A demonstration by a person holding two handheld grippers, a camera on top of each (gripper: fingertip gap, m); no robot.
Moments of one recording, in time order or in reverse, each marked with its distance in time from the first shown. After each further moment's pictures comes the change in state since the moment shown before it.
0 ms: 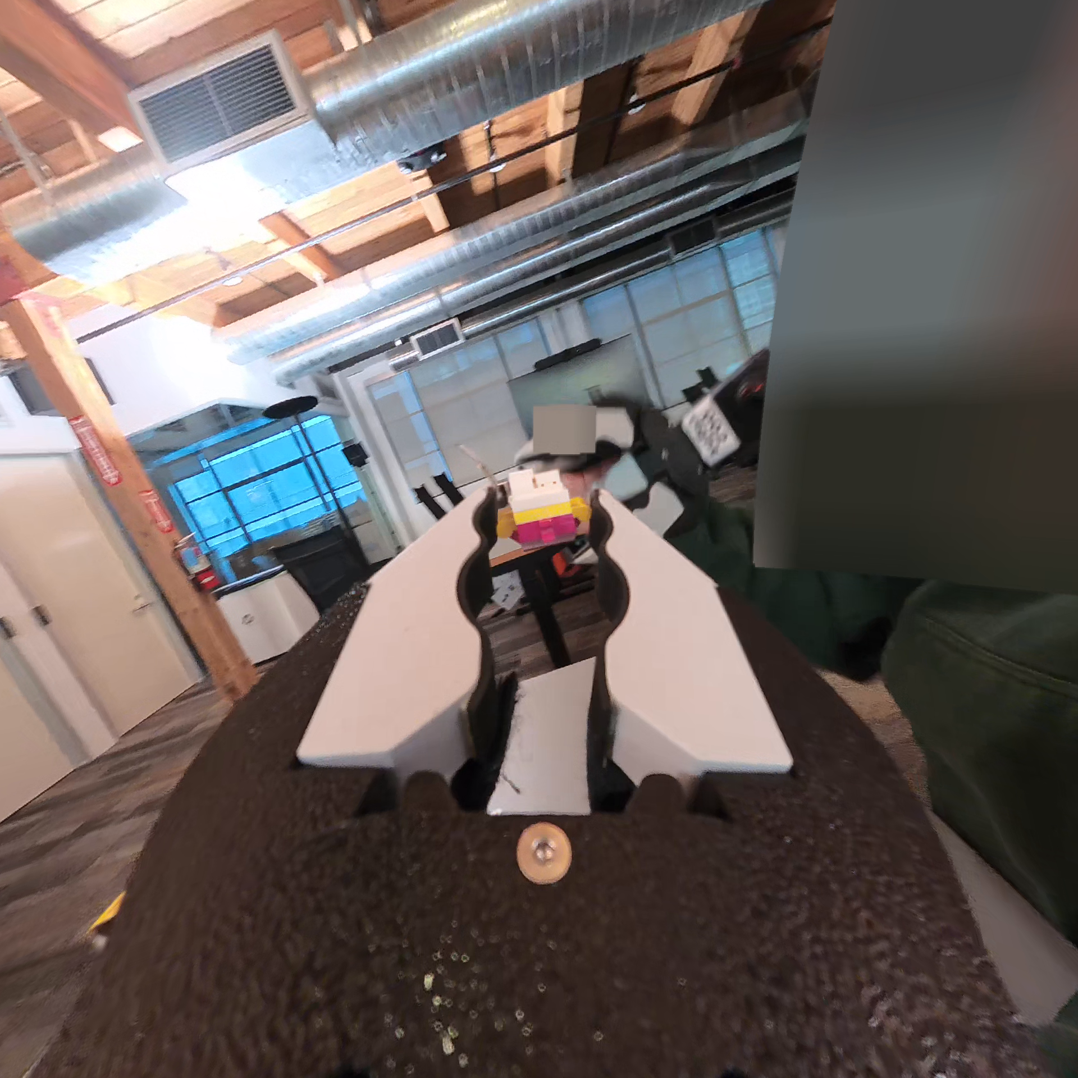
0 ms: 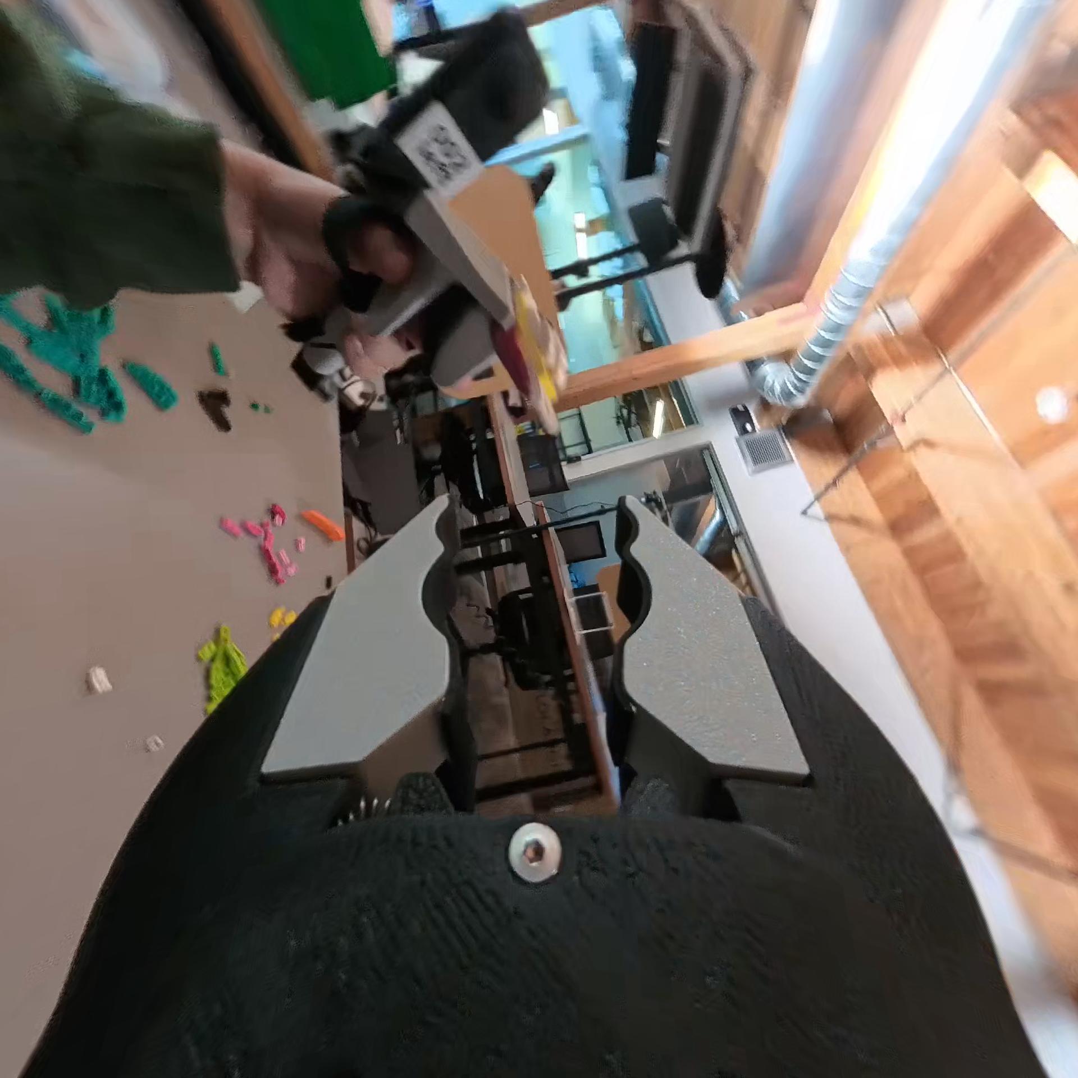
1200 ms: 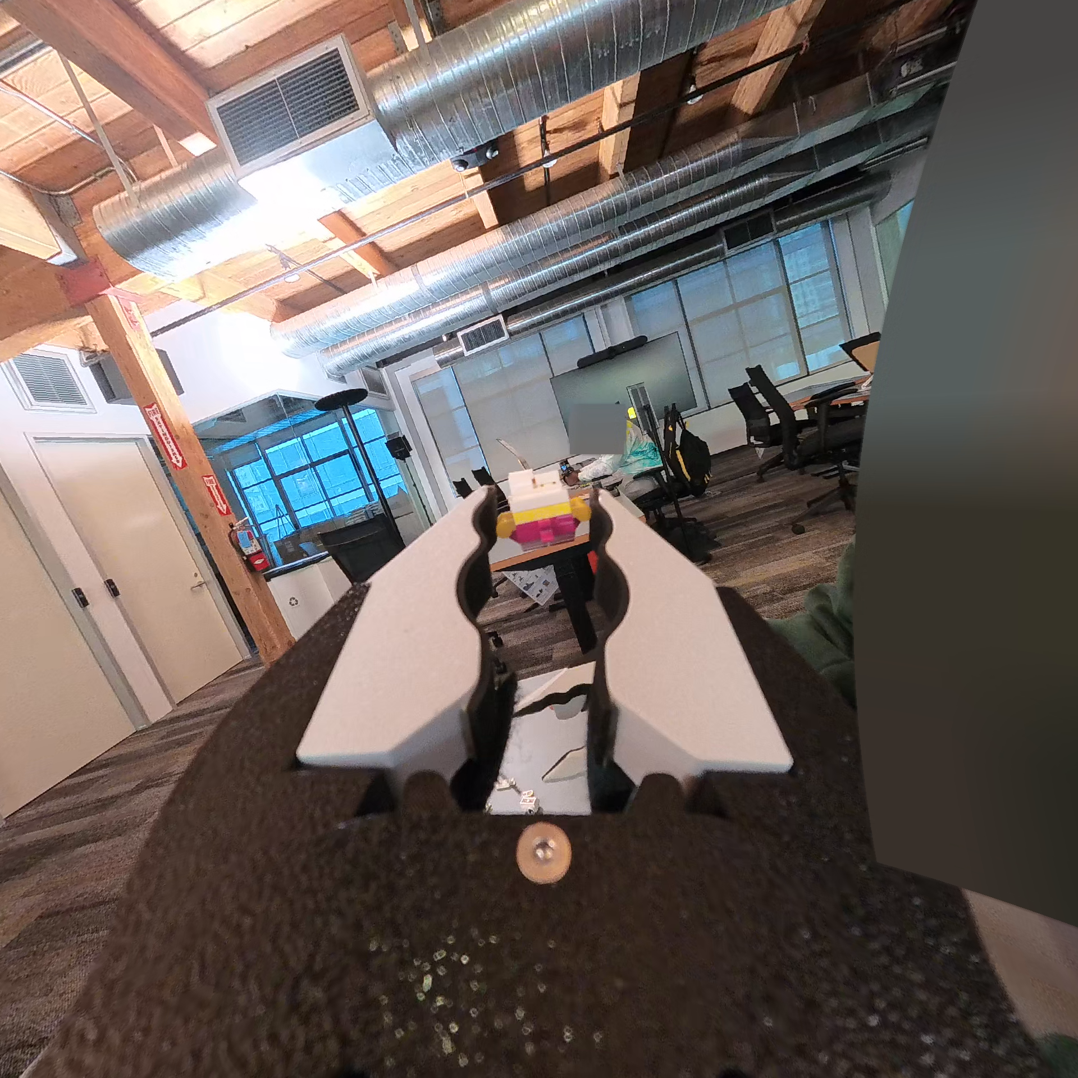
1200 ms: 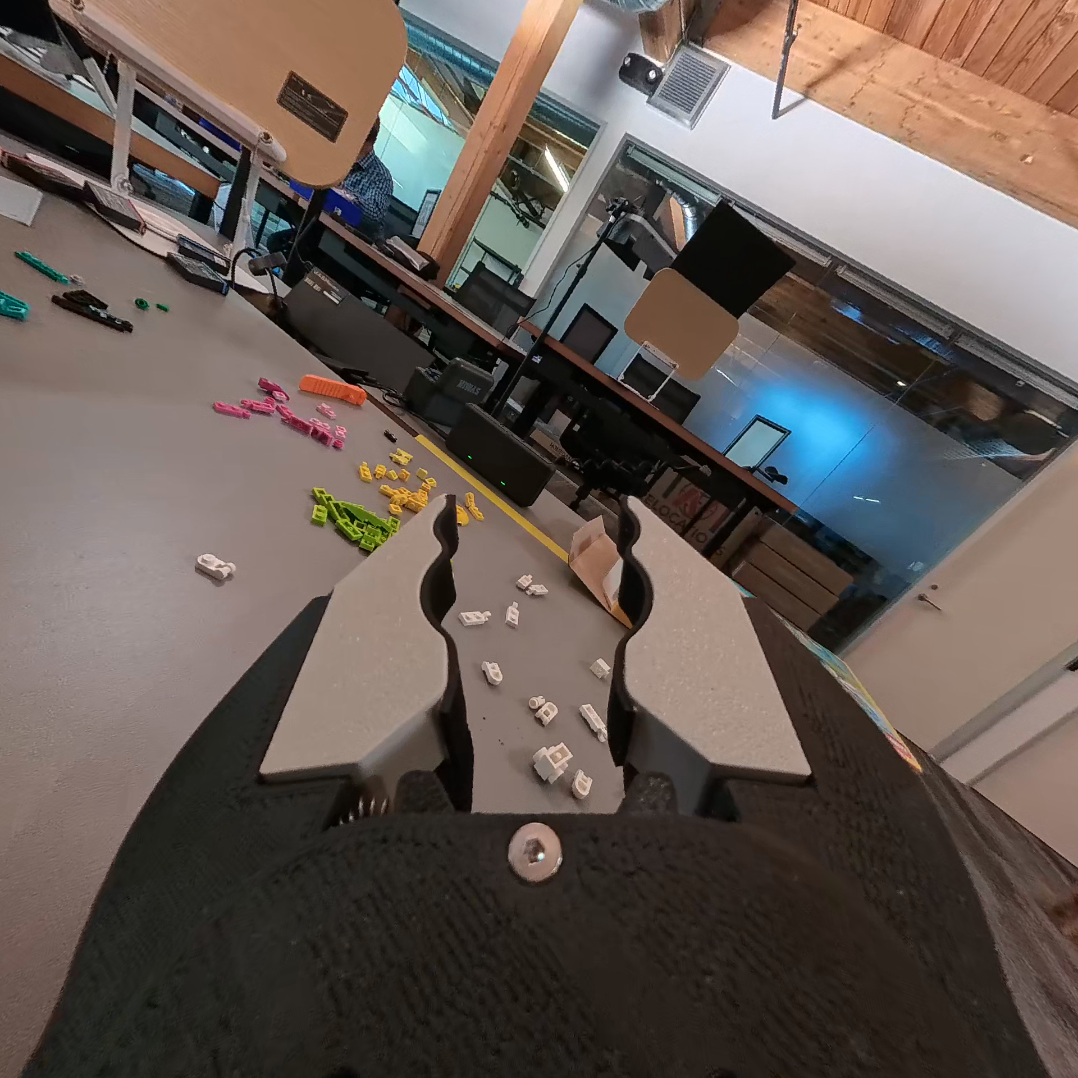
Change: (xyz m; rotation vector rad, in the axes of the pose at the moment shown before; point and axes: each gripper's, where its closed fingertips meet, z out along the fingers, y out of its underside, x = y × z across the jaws) left arm -0.020 0.008 -0.012 -0.004 -0.085 0.007; right arm -0.132 0.196 -0.016 -0.277 0.277 0.635
